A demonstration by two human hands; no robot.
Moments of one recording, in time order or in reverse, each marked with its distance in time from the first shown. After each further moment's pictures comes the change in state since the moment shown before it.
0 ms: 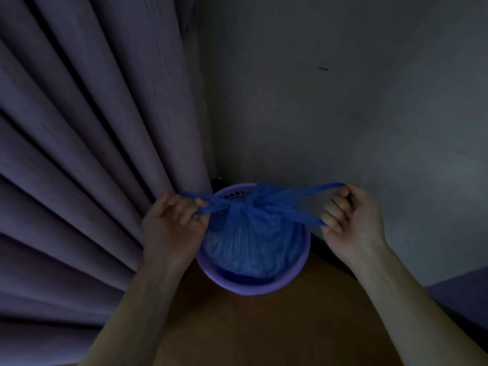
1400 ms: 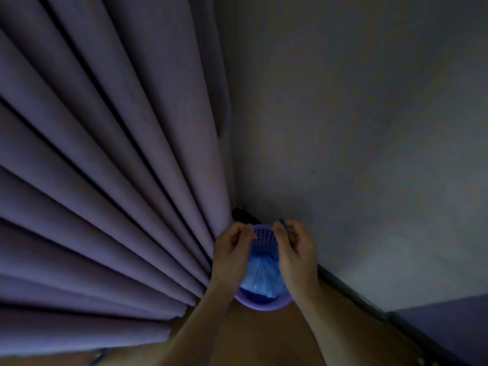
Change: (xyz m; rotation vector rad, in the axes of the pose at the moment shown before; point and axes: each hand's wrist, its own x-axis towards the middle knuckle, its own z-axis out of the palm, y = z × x) left_hand -0.088 0.013 0.175 1.232 0.025 0.312; right_hand -0.109 -0.026 0.164 -0.955 -0.122 -0.530
